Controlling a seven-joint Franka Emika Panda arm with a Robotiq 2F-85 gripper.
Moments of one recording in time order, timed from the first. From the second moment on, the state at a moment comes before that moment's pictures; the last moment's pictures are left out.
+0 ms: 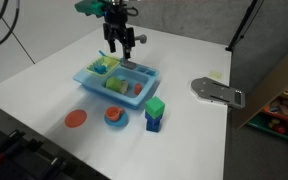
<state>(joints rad) 0.03 0.37 -0.18 -1.90 -0.09 2.09 0.30</state>
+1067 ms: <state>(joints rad) 0.04 -0.22 0.01 -2.04 -0.05 1.71 0.05</state>
